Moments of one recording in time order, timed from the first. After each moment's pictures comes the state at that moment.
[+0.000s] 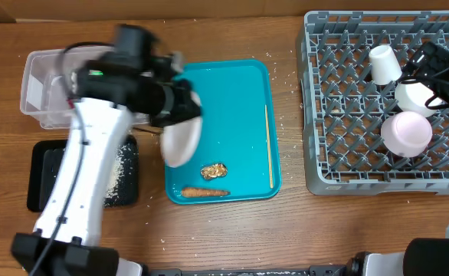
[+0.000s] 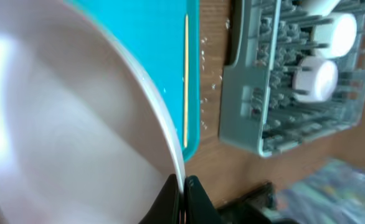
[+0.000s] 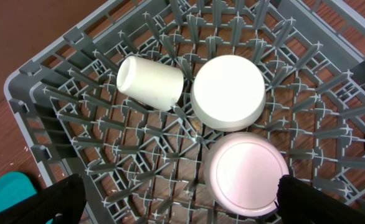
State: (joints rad) left arm -0.25 1.63 1.69 -1.23 0.47 -0.43; right arm -0.28 1.57 1.70 -1.05 0.08 0.38
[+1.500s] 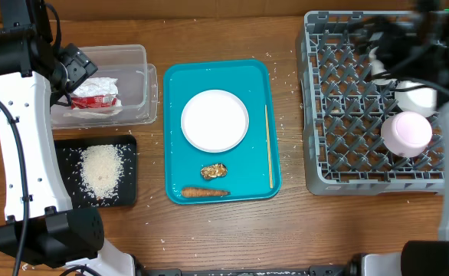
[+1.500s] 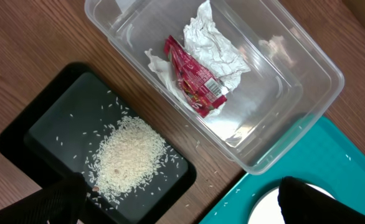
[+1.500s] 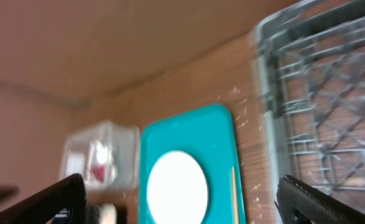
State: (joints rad) left arm 0.20 1.79 2.05 -1.43 -0.16 -0.63; right arm -0.08 1.58 1.70 -0.86 -0.58 0.39
